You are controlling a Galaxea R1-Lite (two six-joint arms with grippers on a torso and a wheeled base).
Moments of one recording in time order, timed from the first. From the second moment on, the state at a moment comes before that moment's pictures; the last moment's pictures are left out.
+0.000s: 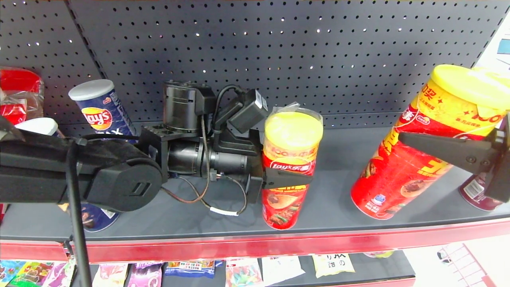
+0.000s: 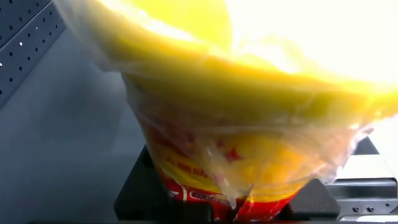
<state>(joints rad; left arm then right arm) -0.65 1.87 -1.13 -0.50 -0.89 0.26 0.51 1.12 -0.82 -0.18 0.19 -0.04</state>
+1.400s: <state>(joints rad) -0.66 1.86 -1.10 -0.55 -0.88 0.24 0.51 1.12 -0.82 -0.18 0.19 -0.04</state>
